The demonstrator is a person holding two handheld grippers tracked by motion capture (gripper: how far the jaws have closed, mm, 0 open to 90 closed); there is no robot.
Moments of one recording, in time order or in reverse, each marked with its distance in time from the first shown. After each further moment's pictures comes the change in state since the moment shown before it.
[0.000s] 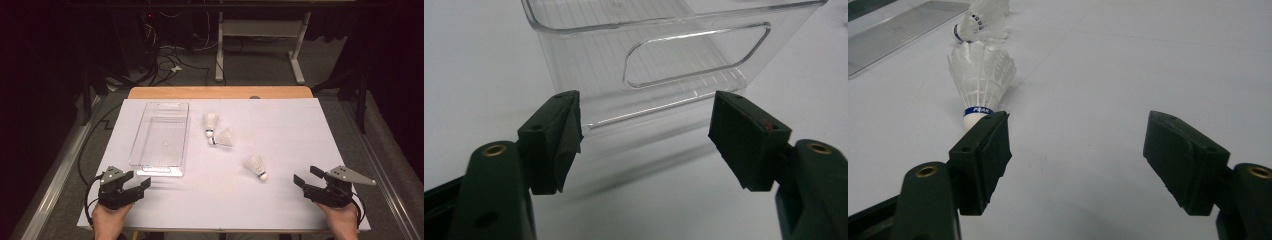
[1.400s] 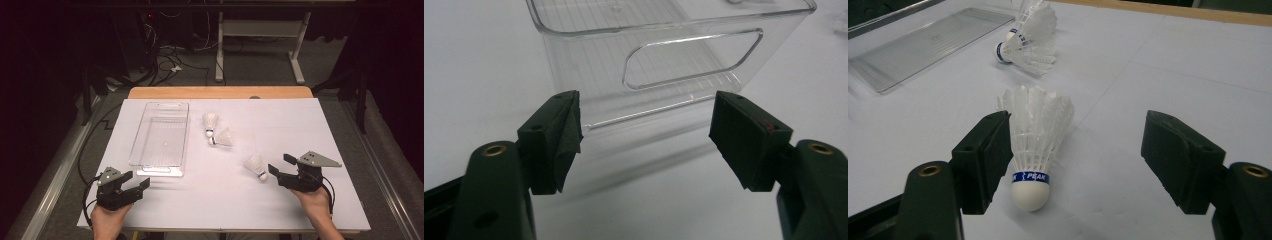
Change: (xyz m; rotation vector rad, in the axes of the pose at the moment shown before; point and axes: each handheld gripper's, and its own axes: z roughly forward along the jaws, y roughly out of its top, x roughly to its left) left arm 0.001 -0.002 -0.005 -0.022 -0.013 -0.008; right arm 0.037 0.032 0.050 -0.010 0.093 -0.075
